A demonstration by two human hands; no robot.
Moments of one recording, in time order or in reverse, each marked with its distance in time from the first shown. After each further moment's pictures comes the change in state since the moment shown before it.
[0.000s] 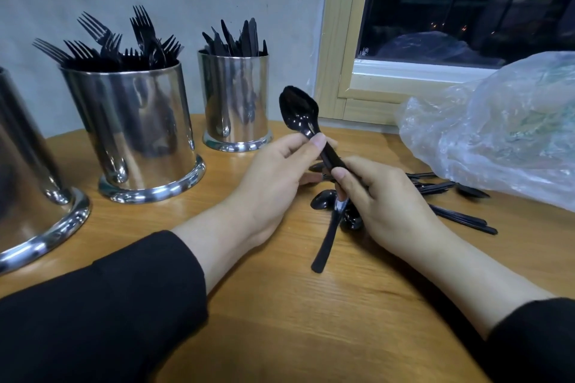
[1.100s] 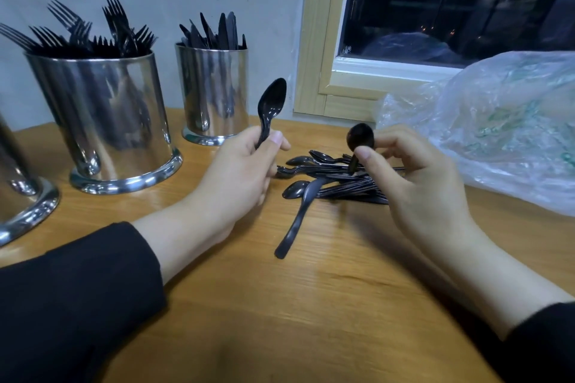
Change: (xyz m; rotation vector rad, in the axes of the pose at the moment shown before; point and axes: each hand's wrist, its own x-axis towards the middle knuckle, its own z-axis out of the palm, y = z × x) left_hand -0.014 0.005 0.000 0.232 0.132 -0.014; right_hand -0.025 0.007 -0.044 0.132 0.335 -0.070
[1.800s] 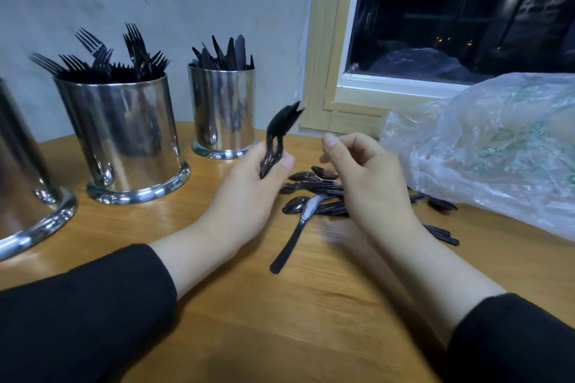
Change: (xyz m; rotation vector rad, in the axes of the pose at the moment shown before) left_hand -0.001 0.000 0.014 0.119 0.067 0.119; right_hand 0.028 -0.011 0.035 0.278 0.008 0.387
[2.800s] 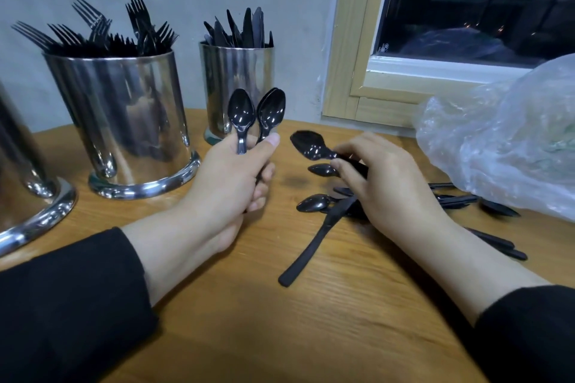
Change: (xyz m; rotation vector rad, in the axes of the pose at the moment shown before) left_hand 0.023 -0.026 -0.028 -0.352 0.112 -0.280; right_hand 0.033 0.049 0.013 -0.634 -0.169 -0.430
